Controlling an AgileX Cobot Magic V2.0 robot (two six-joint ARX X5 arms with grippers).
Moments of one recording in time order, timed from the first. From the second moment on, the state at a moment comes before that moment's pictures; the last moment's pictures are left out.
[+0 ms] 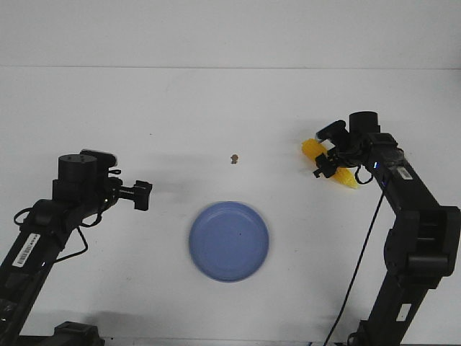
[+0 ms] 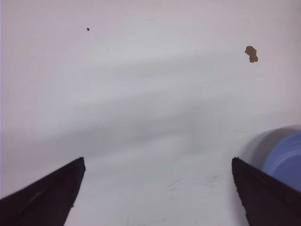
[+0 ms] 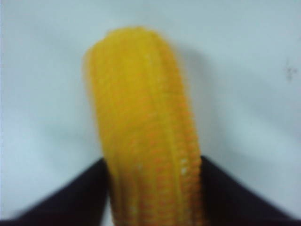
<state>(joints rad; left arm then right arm) -0.13 1.19 1.07 -0.55 0.20 0.00 -0.03 1.98 1.55 -0.69 -0.29 -0.52</state>
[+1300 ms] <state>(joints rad) -0.13 1.19 1.07 -0.55 0.20 0.00 0.67 1.54 1.21 -0.76 -0.29 -0.10</state>
